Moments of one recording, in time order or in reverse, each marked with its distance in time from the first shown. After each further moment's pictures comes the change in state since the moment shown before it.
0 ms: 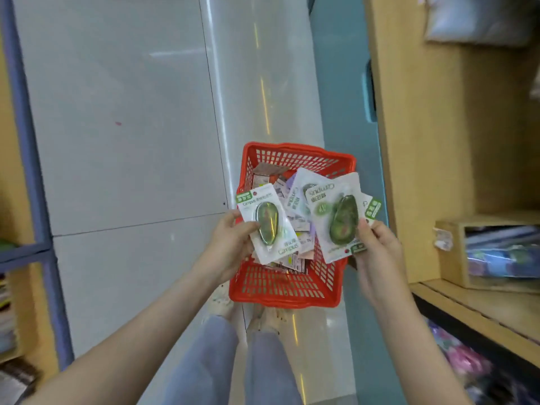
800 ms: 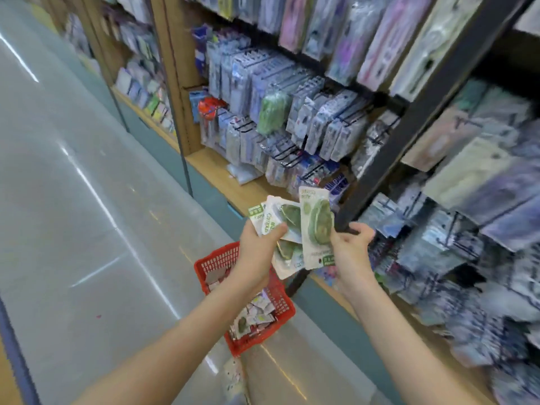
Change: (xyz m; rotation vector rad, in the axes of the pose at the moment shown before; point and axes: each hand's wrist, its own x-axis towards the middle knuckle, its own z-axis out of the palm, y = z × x) left_hand -0.450 0.076 0.106 0.386 -0.582 0.436; right_hand -0.438 -0.127 -0.042 0.114 0.604 -0.377
